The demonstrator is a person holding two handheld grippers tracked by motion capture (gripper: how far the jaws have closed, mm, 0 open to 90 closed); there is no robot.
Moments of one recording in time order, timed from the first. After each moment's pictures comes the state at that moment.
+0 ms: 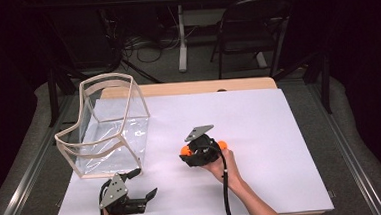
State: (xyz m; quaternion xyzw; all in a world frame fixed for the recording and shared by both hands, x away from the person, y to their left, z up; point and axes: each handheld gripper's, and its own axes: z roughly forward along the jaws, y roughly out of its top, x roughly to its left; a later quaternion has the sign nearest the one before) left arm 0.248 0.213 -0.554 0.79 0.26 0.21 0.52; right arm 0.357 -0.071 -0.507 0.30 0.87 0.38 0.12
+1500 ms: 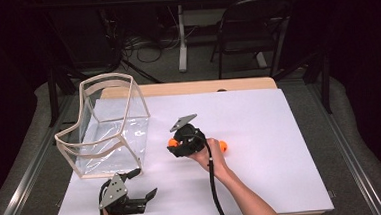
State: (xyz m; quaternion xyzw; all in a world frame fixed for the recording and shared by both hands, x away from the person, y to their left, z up) left arm 0.248 0.213 -0.554 0.79 0.26 0.21 0.52; right arm 0.385 -0.034 -0.492 0.28 0.88 0.37 0.12
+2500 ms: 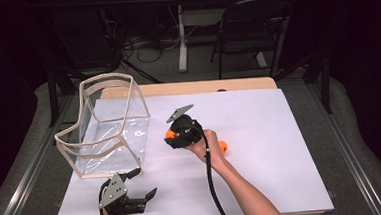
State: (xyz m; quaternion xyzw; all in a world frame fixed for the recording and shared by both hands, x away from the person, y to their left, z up) left arm 0.248 0.213 -0.554 0.78 0.26 0.20 0.53; right arm 0.400 -0.028 -0.472 0.28 0.88 0.37 0.12
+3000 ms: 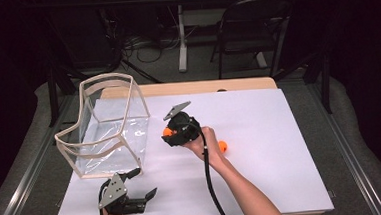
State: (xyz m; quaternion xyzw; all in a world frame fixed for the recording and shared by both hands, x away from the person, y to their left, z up) left arm 0.248 0.214 -0.553 0.78 0.26 0.20 0.53; right arm 0.402 -0.022 -0.461 0.27 0.88 0.37 0.13
